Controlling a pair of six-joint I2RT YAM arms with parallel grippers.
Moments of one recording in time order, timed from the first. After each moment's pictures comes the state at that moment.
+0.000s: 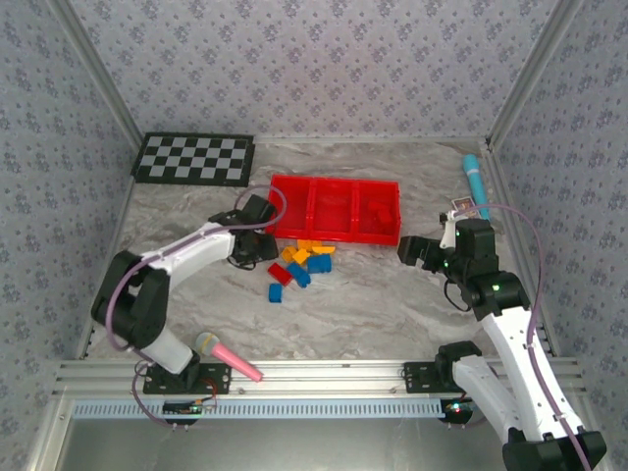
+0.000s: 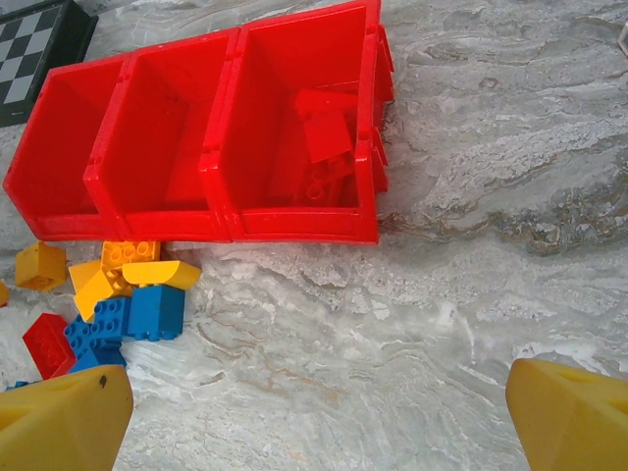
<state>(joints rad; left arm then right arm) -0.57 1.54 1.03 -0.66 -0.09 -0.74 0.17 0.73 0.79 -0.74 -0.14 0.32</state>
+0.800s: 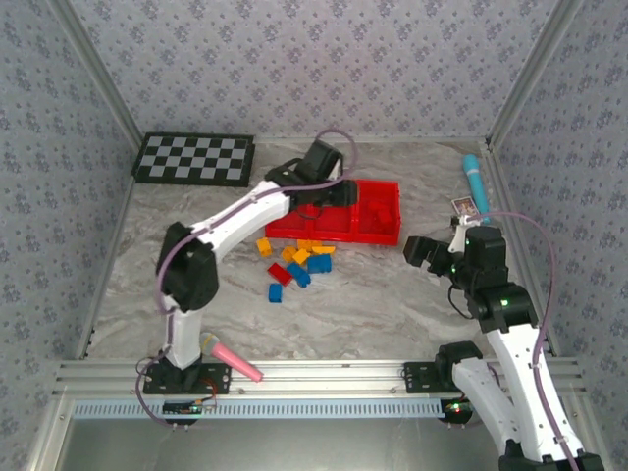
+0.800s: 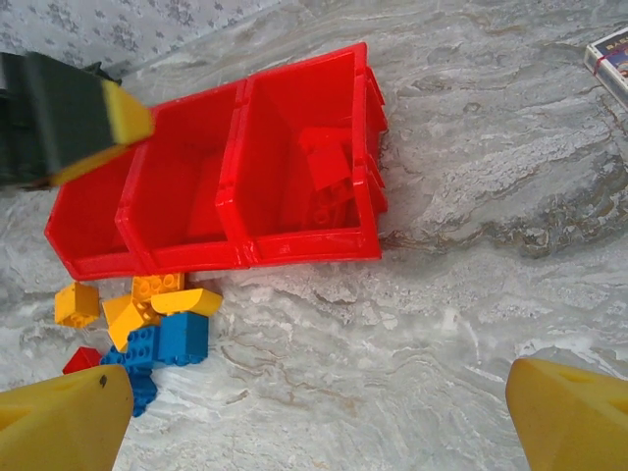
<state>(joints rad) -0.77 2.09 1.91 -0.62 0.10 -0.57 0.14 0.63 0.79 -0.76 -0.14 0.40</state>
